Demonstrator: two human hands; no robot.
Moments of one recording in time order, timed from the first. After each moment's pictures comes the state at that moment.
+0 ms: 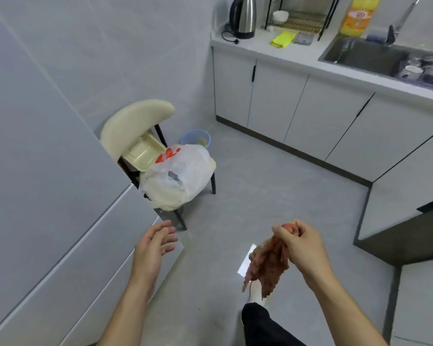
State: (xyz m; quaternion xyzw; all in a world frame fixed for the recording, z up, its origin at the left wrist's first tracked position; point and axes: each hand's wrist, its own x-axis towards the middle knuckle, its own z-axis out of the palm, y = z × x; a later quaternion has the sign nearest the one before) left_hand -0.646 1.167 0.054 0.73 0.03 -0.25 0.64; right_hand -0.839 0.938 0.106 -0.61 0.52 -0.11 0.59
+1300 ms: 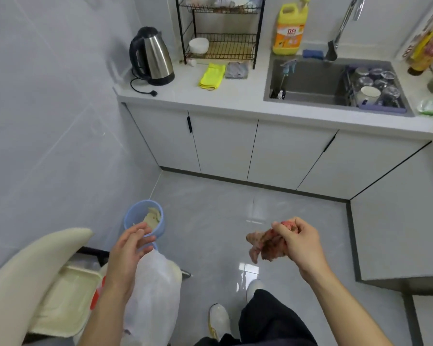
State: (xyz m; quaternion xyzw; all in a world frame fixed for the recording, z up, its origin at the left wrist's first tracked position) left_hand -0.246 0.682 0.055 0.74 -0.03 -0.34 0.58; right_hand -0.541 0.509 0.090 -0.47 0.61 -0.23 0.60
